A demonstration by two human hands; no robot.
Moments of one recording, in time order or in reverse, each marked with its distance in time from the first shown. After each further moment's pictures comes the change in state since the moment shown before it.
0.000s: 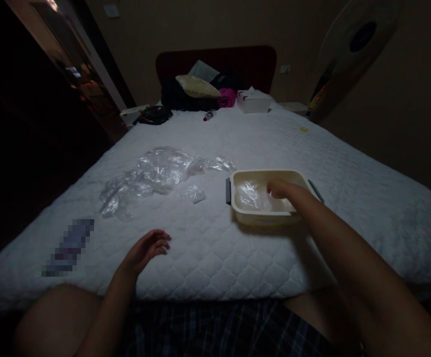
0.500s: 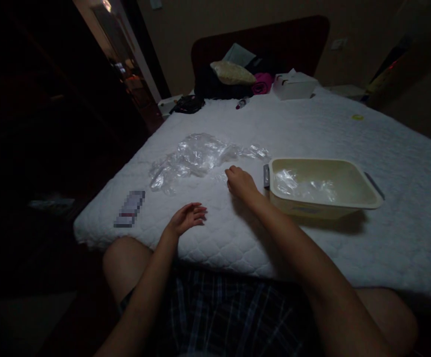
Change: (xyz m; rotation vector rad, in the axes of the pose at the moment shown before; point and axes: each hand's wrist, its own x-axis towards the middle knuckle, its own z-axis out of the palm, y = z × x) left_hand 0.010 0.007 -0.013 -0.277 -0.190 -0.090; right_hand -0.042 -0.233 0.040 0.035 0.384 -0.520
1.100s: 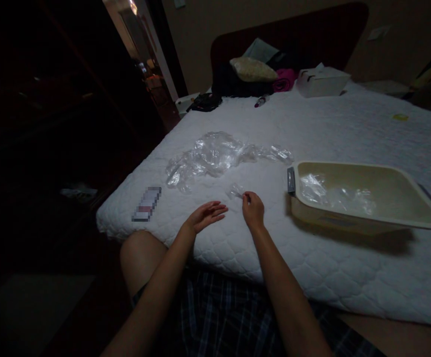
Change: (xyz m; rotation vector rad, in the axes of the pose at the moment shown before) left_hand 0.008 -0.005 0.013 0.007 -0.001 0.084; right_hand -0.041 -0.027 0.107 0.723 0.403 0.511
